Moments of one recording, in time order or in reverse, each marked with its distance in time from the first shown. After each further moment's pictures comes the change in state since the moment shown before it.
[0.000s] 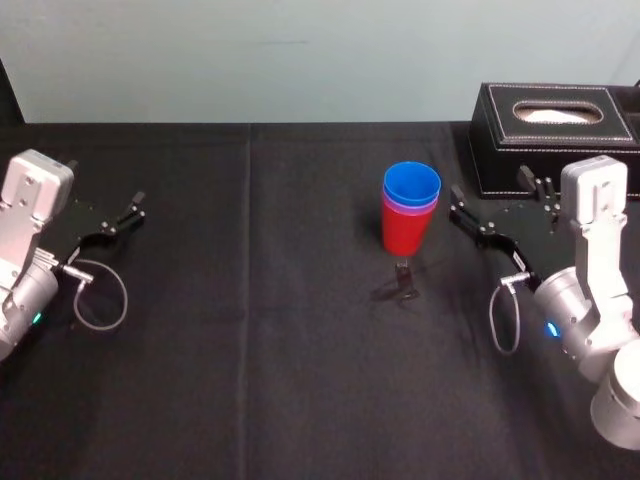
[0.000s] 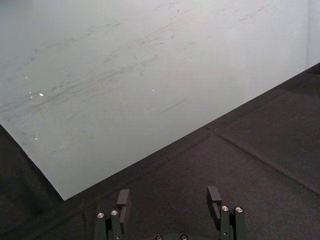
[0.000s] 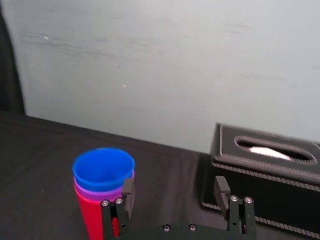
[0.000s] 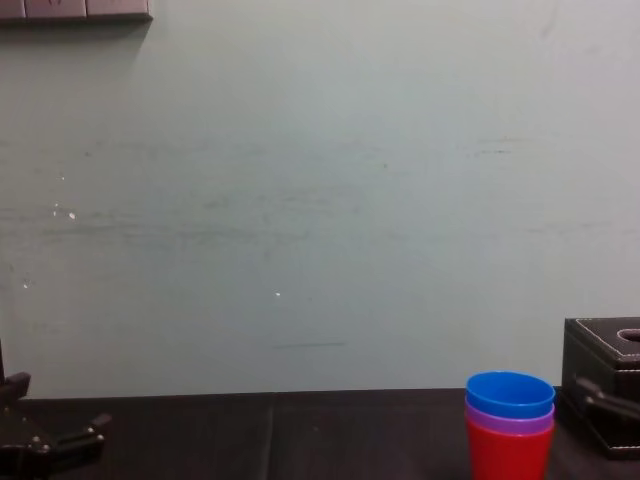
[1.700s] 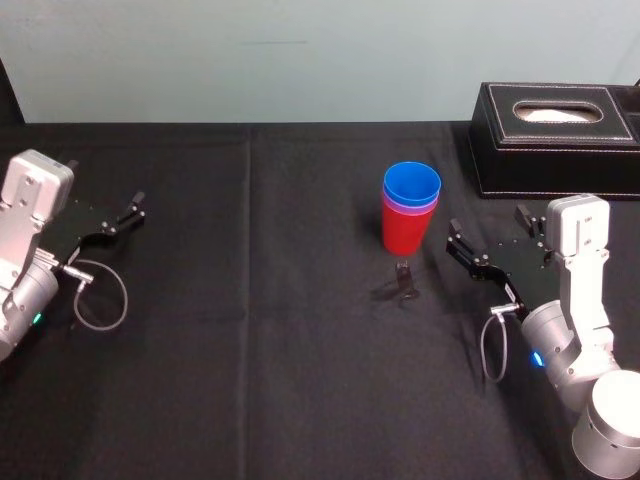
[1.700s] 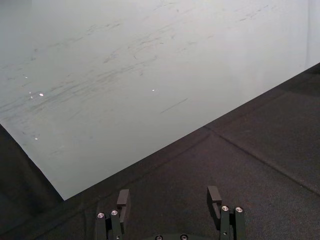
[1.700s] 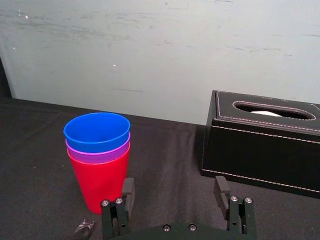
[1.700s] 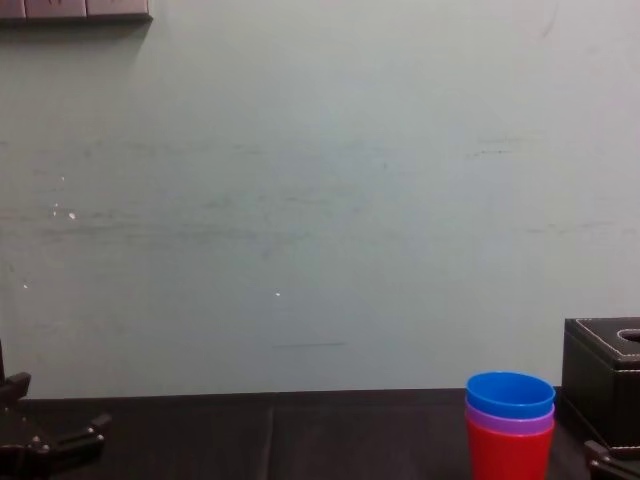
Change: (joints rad) left arm 0.000 0.000 0.000 0.000 0.000 0.000 0.000; right arm -0.036 -0.069 0.018 0.064 -0.037 -0.017 -0.035
